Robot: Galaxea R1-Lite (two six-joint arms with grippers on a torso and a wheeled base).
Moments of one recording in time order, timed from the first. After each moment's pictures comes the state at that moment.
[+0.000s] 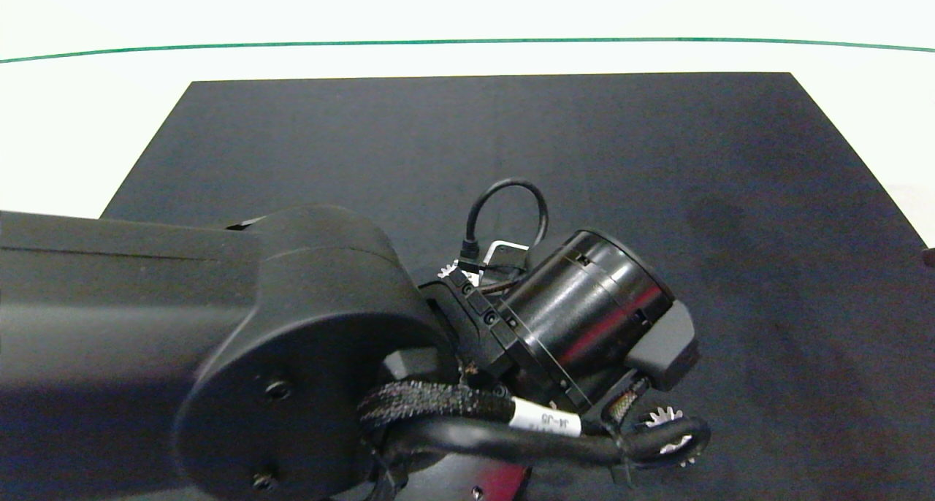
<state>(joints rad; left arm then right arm) -1.12 1.87 -1.54 0.66 0.55 -0.59 0.18 1.19 -1.46 0.87 -0.24 -0.02</state>
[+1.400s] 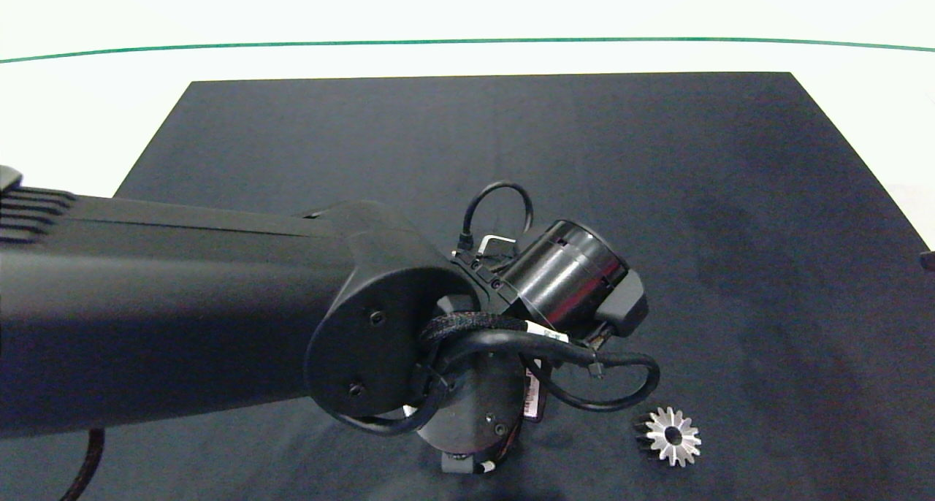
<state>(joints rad) -1.04 1.94 -1.58 0.66 0.56 -0.56 0.18 1.19 -1.45 0.87 -0.21 -0.03</state>
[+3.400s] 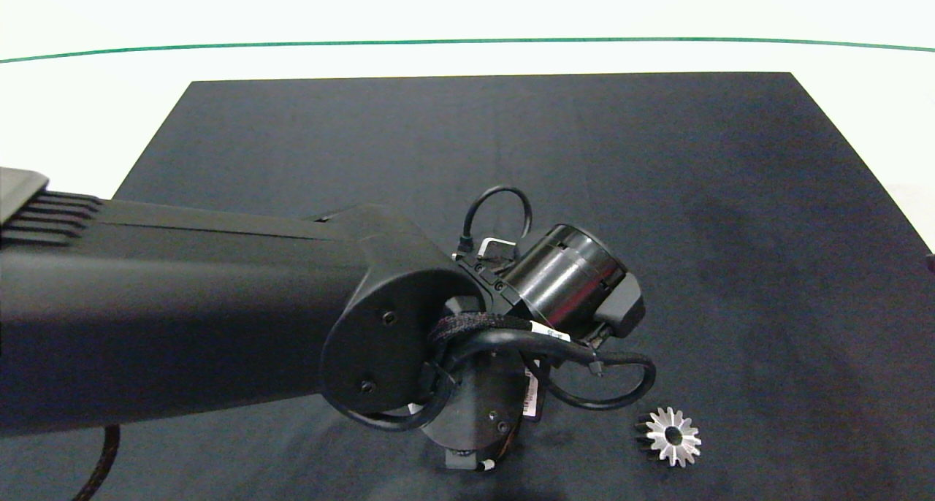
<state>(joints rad) -1.03 1.95 -1.58 0.66 0.56 -0.57 0.19 1.17 -1.45 0.87 -0.20 -0.04</state>
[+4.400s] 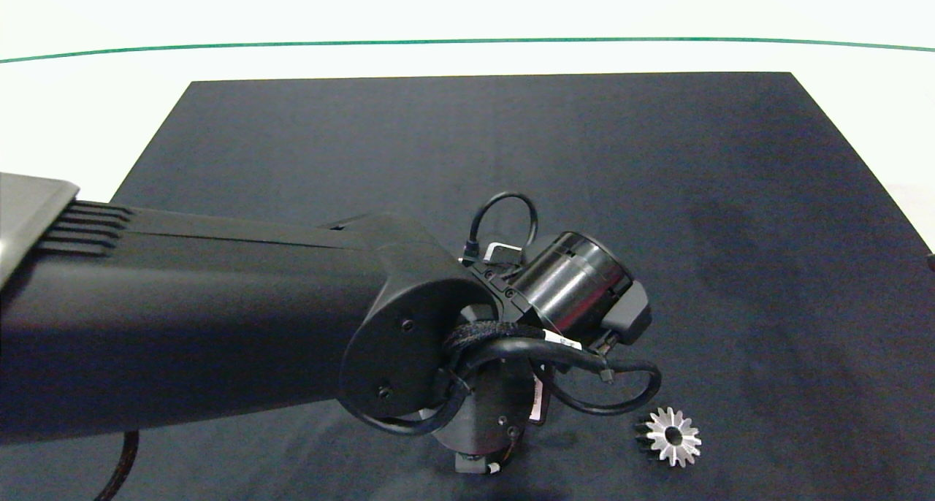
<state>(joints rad) -1.04 1.97 -1.59 0.66 0.56 -0.57 0.19 1.17 -1.45 0.87 -0.19 -0.04</state>
